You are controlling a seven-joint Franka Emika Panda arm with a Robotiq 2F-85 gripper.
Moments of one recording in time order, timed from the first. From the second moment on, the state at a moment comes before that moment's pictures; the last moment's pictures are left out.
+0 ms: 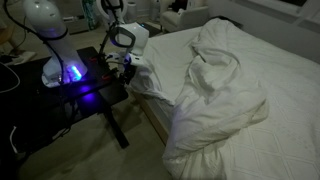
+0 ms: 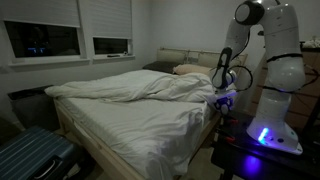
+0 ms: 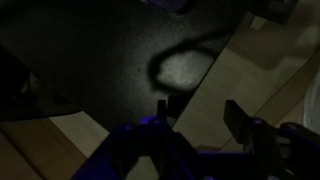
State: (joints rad) arm -0.05 0.33 -0.59 -2.73 -0.22 2.70 0.65
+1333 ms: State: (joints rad) arm -0.02 0.35 -0.55 -2.68 -0.09 2.88 0.74
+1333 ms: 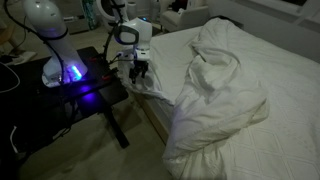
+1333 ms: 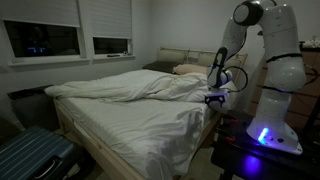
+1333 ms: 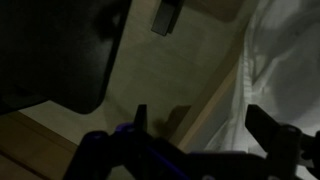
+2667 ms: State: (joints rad) arm -0.24 0.80 -0.53 -2.22 0.25 3.14 0.65
